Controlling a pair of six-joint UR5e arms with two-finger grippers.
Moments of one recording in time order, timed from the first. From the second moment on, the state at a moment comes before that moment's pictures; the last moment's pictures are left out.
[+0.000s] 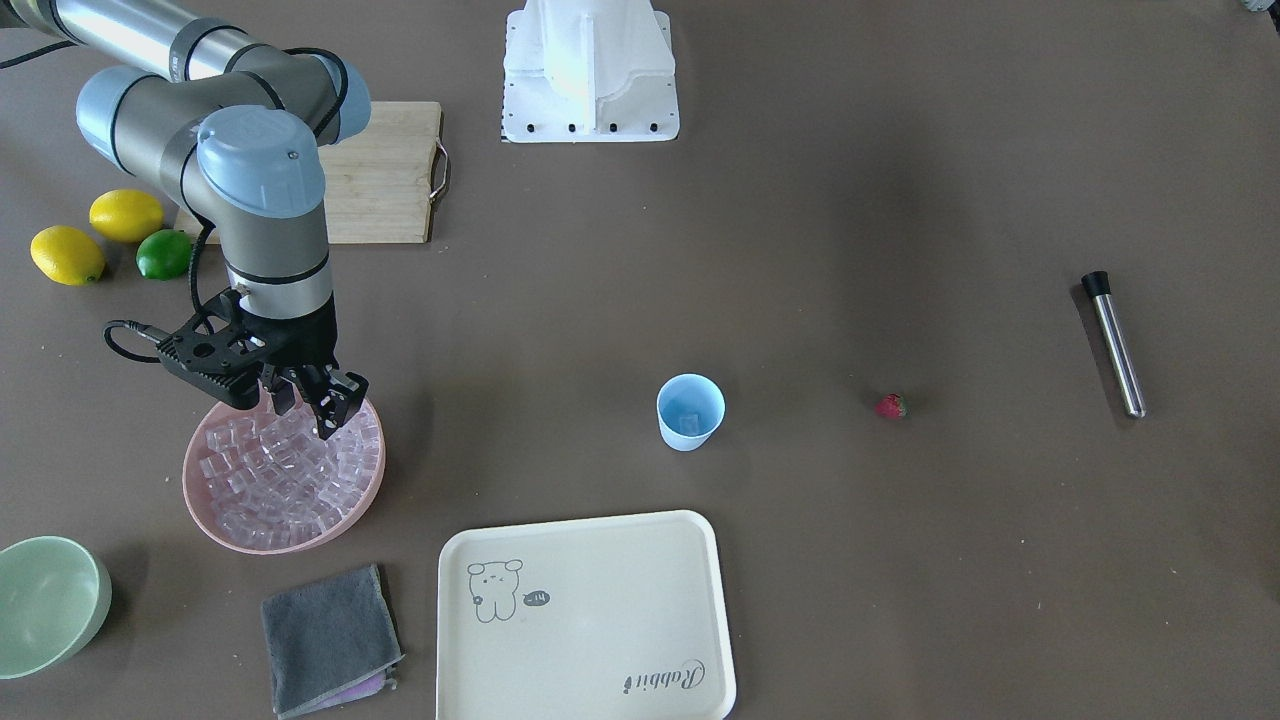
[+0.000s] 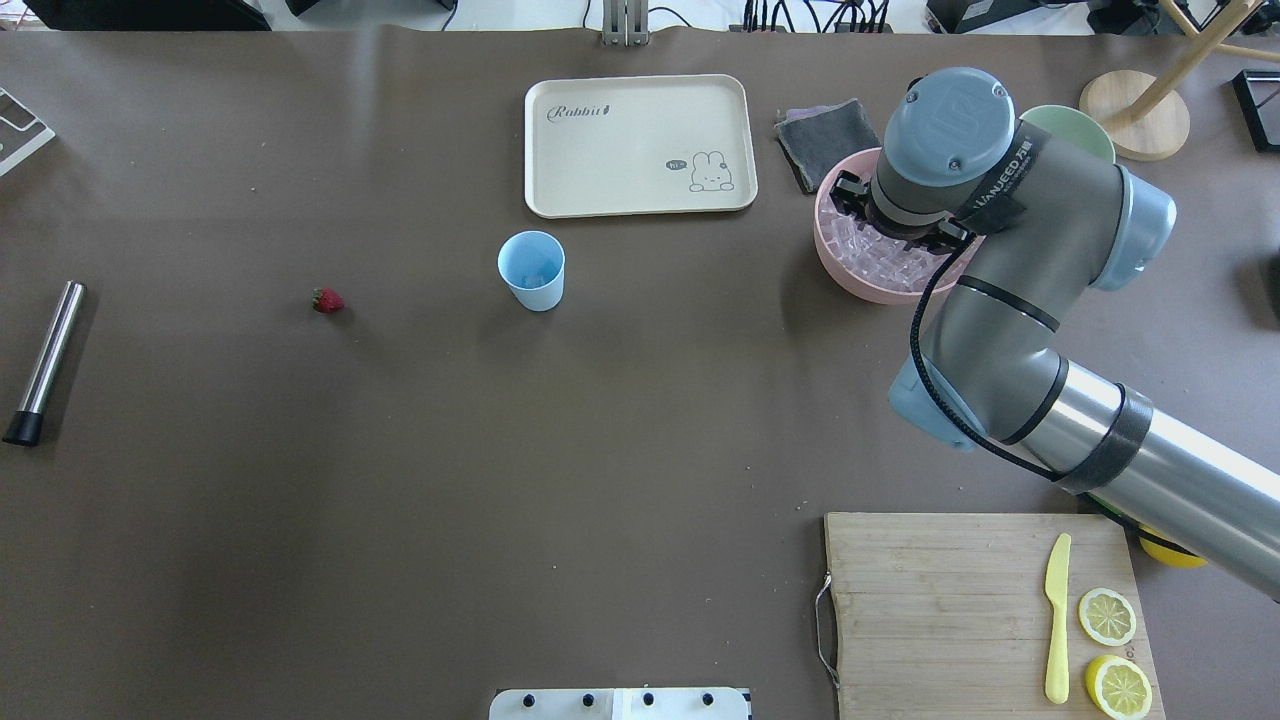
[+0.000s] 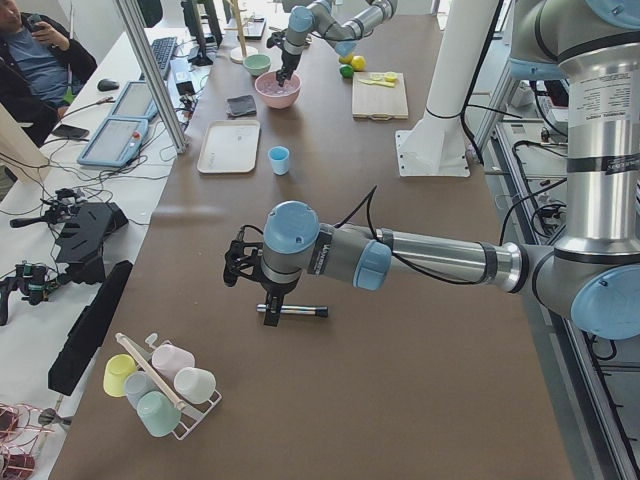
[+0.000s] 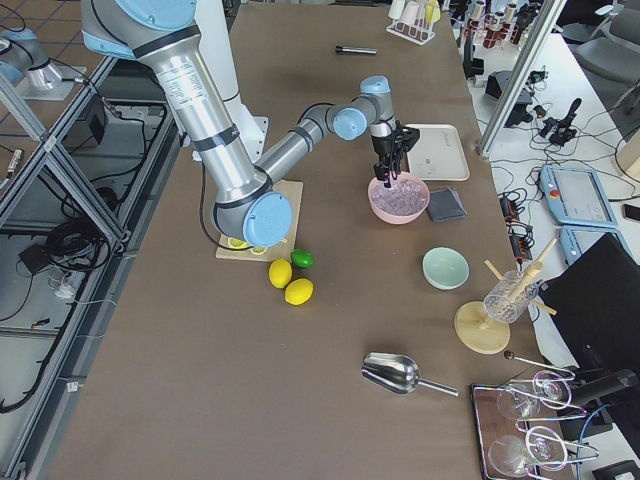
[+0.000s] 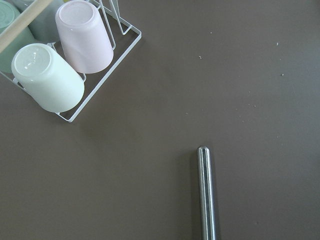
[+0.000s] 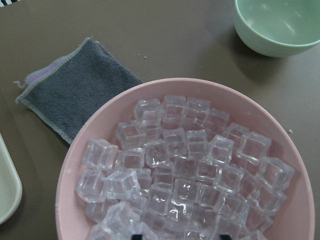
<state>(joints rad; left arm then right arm) -1.63 -1.47 -1.79 -1.75 -2.45 -0.14 0.75 -1.04 1.69 -1.62 1.69 1.50</state>
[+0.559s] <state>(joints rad) -1.63 -1.46 -1.79 -1.75 -2.45 -0.14 0.72 -1.05 1.66 -1.62 1.66 1.51</state>
